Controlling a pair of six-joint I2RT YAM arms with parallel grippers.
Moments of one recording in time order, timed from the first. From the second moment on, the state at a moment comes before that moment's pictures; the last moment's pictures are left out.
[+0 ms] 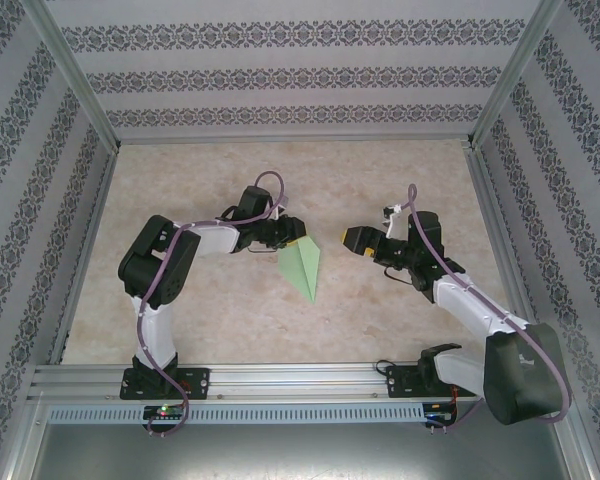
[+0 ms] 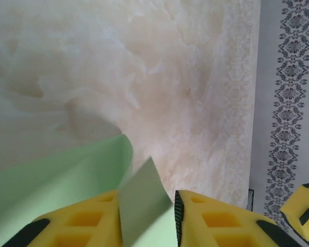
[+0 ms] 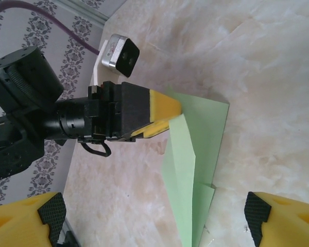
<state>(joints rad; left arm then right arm) -0.45 1.97 1.09 0.17 0.64 -0.86 0.19 1.16 0.52 0.10 -0.71 0.70</state>
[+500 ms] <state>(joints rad) -0.44 1.83 1.09 0.17 0.65 -0.86 0.18 1.16 0.52 0.14 -0.85 0.78</state>
